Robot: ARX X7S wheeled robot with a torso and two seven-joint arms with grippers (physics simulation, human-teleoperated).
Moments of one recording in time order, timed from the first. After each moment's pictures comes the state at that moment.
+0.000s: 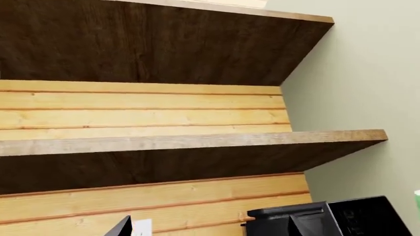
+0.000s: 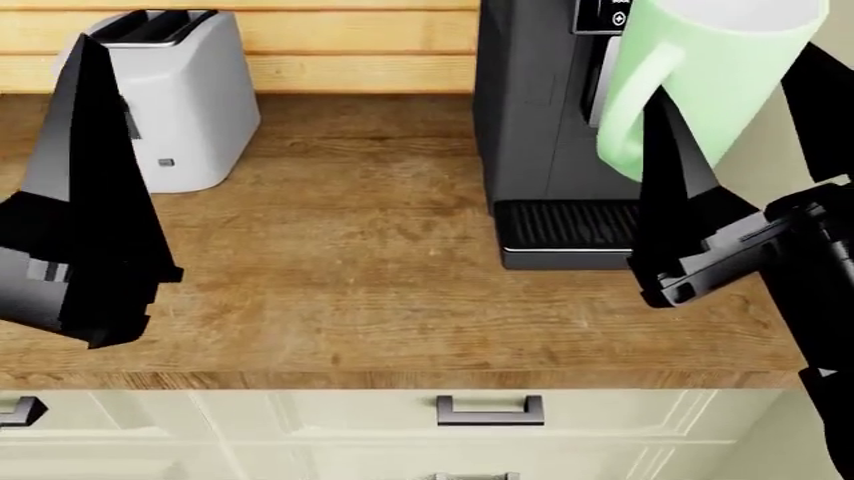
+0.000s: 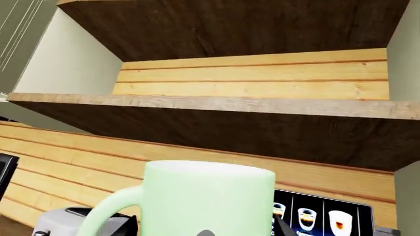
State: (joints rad) left arm -0.38 -0.88 -0.12 1.03 -0.98 -0.31 -0.51; right arm 0.53 0.24 0.41 -0.85 0.51 0.76 -0.43
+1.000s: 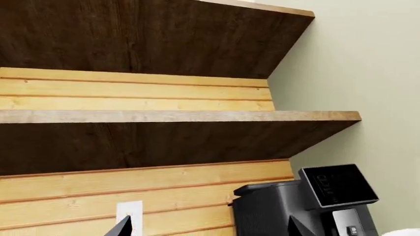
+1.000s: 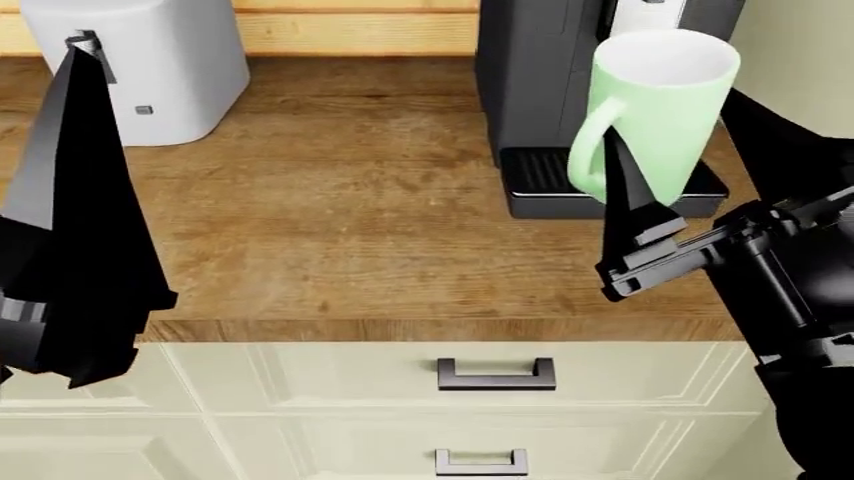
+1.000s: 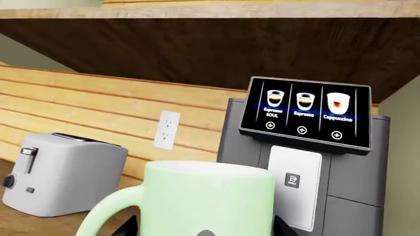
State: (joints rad) left arm -0.31 -0.97 -0.08 1.03 -0.97 -0.16 -0.54; right arm 0.47 0.29 0.27 -0.76 0.37 0.70 -0.37
